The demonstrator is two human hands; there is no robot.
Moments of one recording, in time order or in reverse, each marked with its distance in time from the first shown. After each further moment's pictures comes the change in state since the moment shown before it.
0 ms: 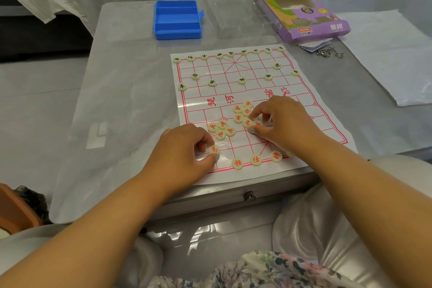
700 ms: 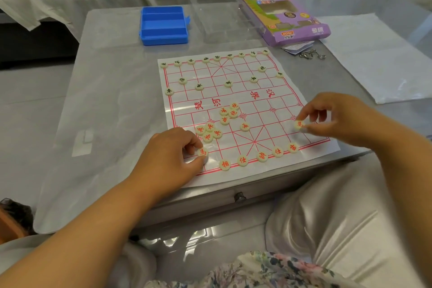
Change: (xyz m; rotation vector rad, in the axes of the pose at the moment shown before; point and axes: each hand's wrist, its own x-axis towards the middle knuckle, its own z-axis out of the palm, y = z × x) left_hand -0.001 0.002 0.001 0.006 0.005 0.003; right_hand -0.041 0.082 -0.063 0.112 -0.106 0.061
